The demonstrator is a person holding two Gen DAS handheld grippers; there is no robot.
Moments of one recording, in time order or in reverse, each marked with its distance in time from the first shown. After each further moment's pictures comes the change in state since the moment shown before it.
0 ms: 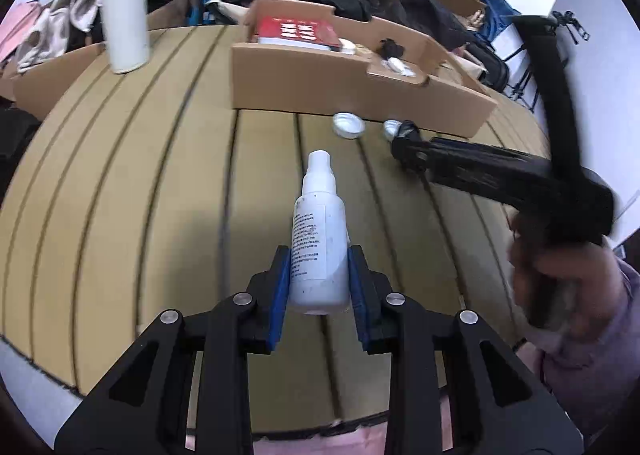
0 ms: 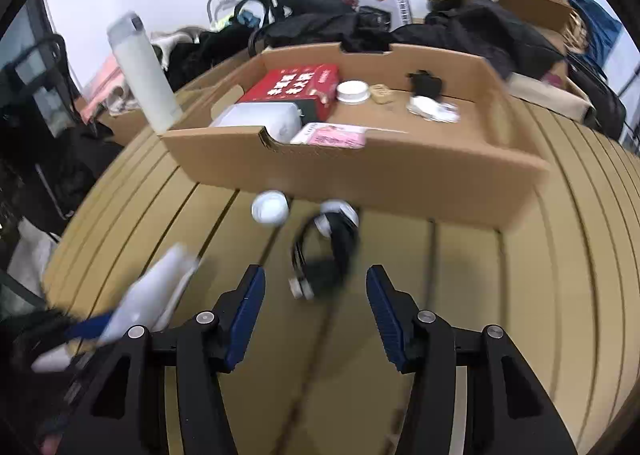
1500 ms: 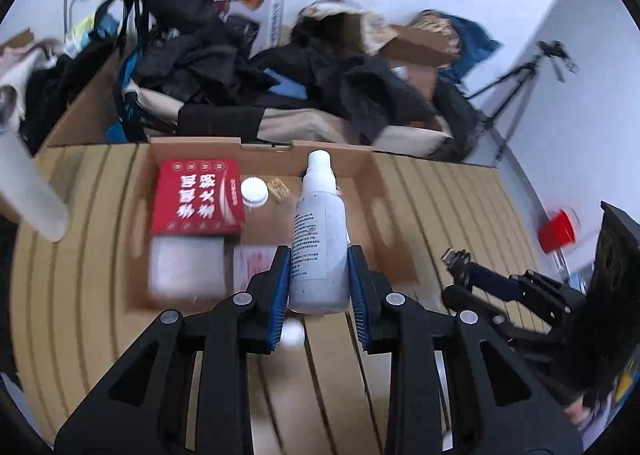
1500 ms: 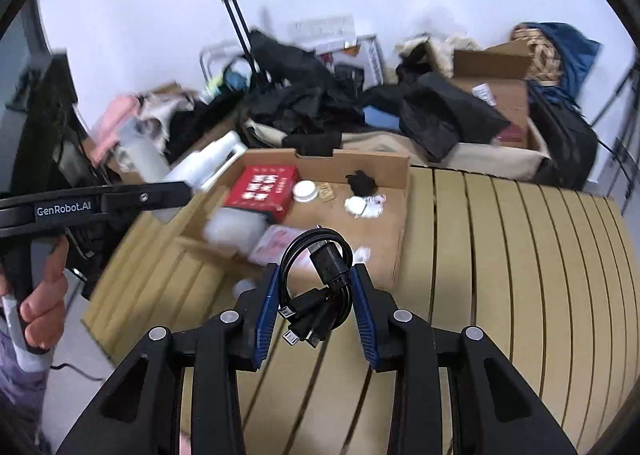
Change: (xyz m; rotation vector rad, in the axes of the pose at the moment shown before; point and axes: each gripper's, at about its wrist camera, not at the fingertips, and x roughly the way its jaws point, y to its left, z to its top) left arm 0.040 -0.092 0.240 0.006 0.043 -0.124; right arm -0.115 -0.100 0.099 0.027 -0.038 0.009
